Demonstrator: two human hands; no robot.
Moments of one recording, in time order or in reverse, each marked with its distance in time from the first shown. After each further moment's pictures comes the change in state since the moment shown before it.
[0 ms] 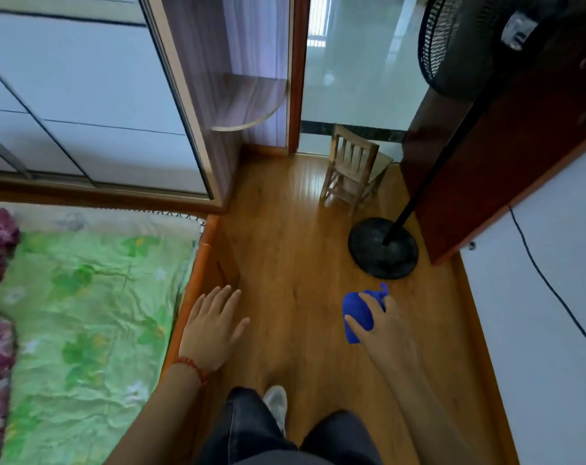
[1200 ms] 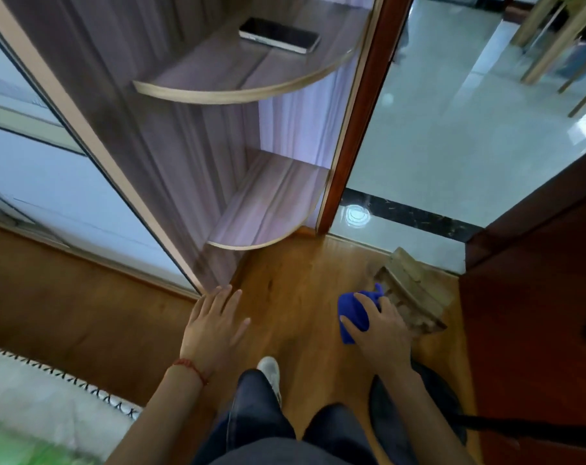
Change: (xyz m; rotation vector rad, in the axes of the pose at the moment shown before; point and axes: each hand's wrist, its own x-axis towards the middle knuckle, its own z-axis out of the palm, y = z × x) left_hand 0.626 -0.116 -0.087 -0.055 0.031 -0.215; right_hand 0.696 -0.111 0.034 -0.048 -0.046 -0.295
